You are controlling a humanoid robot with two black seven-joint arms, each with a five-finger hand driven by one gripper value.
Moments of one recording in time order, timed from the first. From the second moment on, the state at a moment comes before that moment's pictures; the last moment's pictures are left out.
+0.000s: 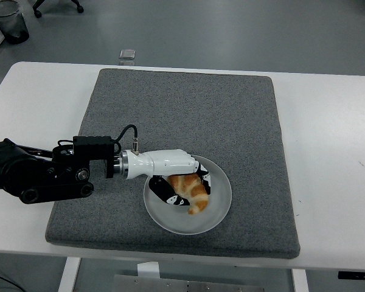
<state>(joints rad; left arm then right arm) -1.08 0.50 0.19 -1.33 1.26 0.20 -0.44 0.00 0.00 -0.12 0.10 -0.02 -0.16 -0.06</state>
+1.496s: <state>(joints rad) -1.05 0.54 0.15 -1.35 1.23 0.20 -0.44 0.00 0.00 -0.12 0.10 -0.02 -0.16 -0.06</state>
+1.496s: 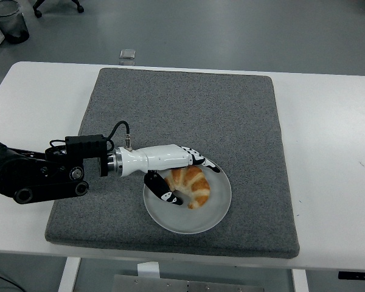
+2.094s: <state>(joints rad) -1.05 0.61 0.03 -1.40 1.14 0.10 -0.44 -0.01 0.00 -0.12 0.10 -0.02 -0.16 -0.06</state>
